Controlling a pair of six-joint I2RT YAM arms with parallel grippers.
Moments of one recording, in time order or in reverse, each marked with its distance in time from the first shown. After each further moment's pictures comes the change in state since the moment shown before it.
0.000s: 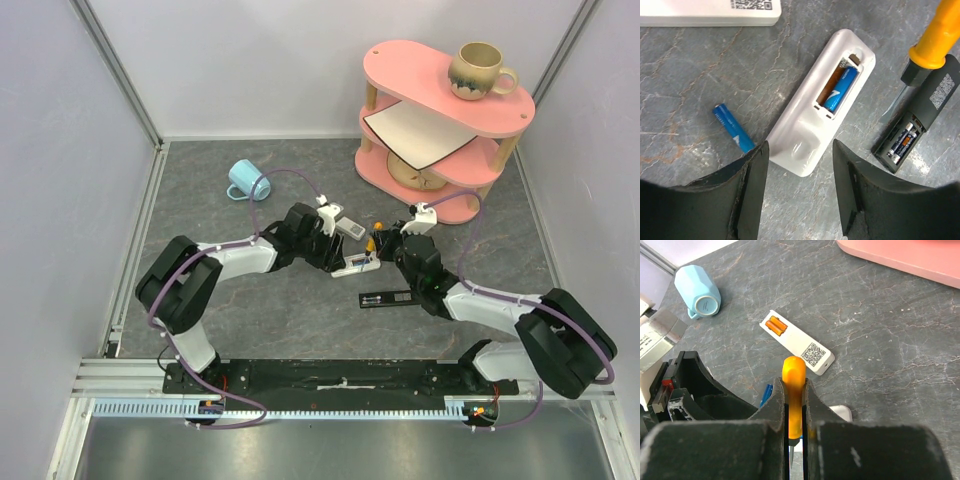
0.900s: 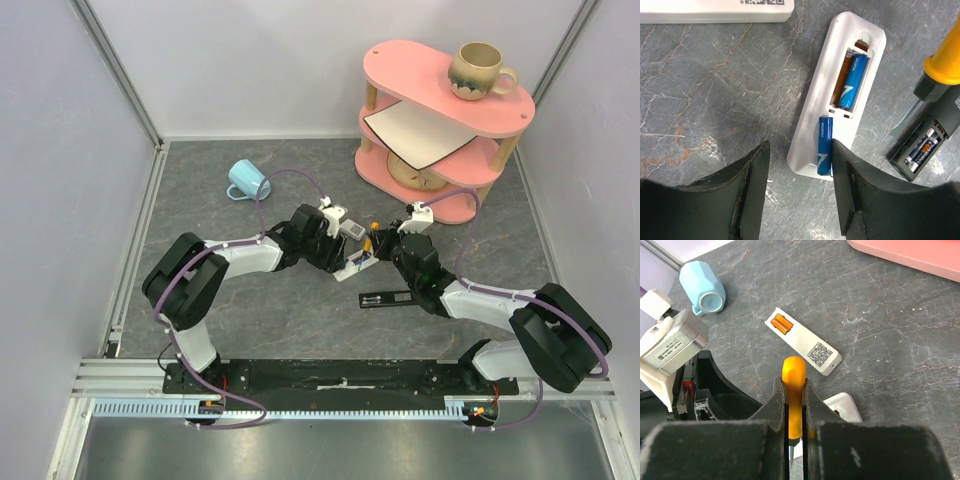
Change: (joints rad) left arm -0.023 0.043 0.035 -0.030 -0.047 0.023; right arm 0.000 0.030 0.010 0.024 -0.024 0.003
